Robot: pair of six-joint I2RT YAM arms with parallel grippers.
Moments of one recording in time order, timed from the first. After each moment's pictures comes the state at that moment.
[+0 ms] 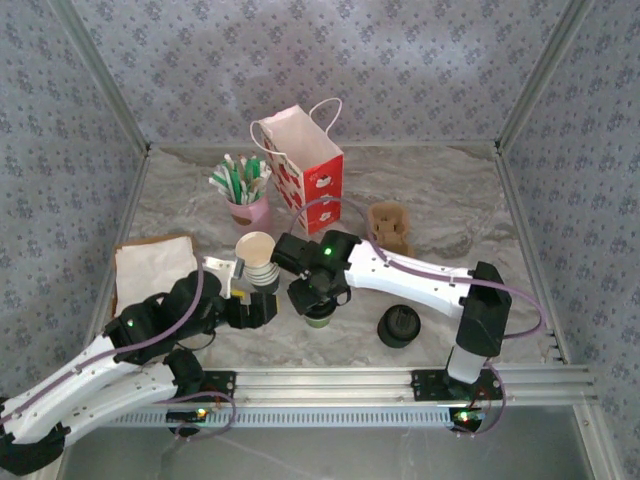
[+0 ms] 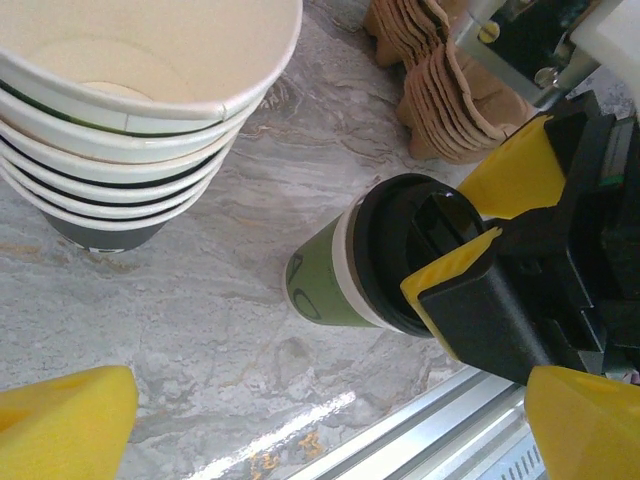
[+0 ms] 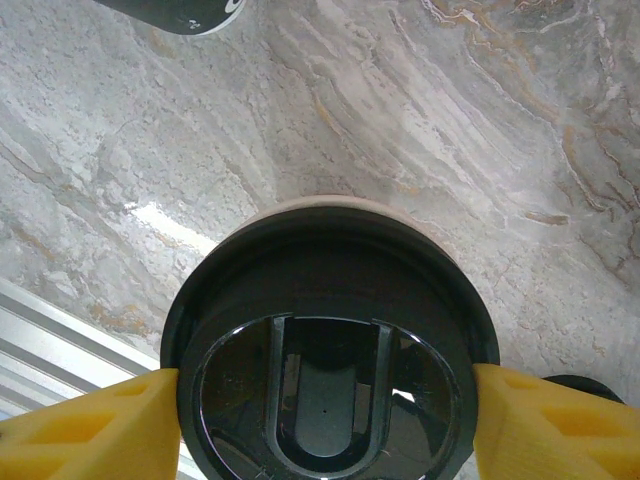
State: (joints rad) left arm -0.96 0.57 0.73 -0.83 -0.07 -0.77; right arm 1.14 1.72 1.56 -1.19 0.10 0.57
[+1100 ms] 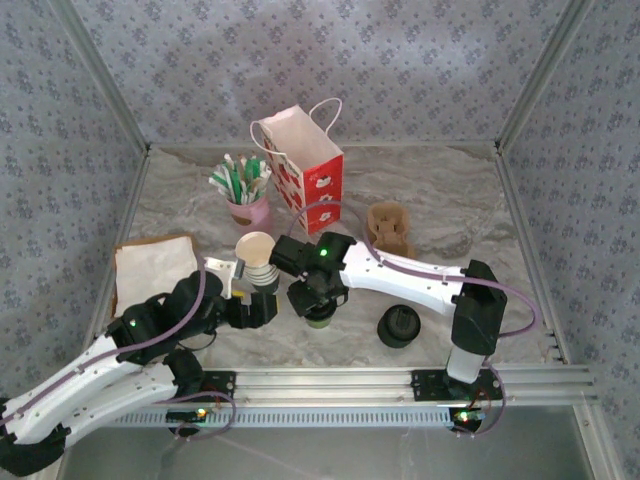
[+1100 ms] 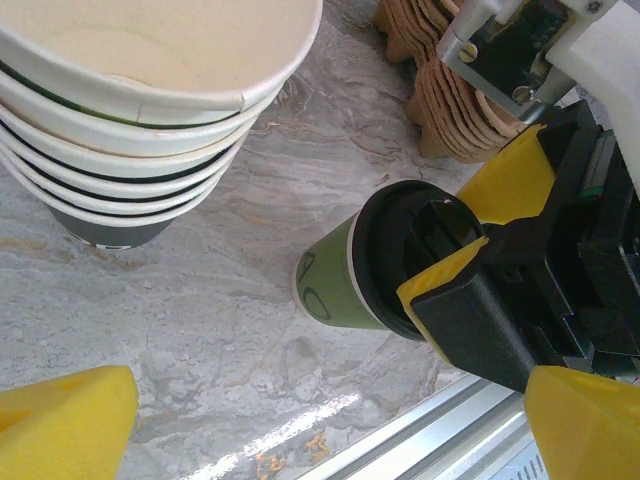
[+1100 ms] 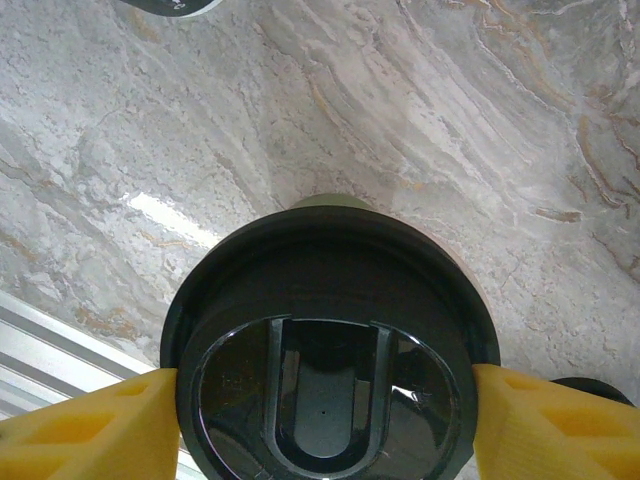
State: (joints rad) left arm -0.96 0.57 0.72 -0.82 -0.07 -0.77; right arm 1.13 1.75 1.54 -1.18 0.09 0.57
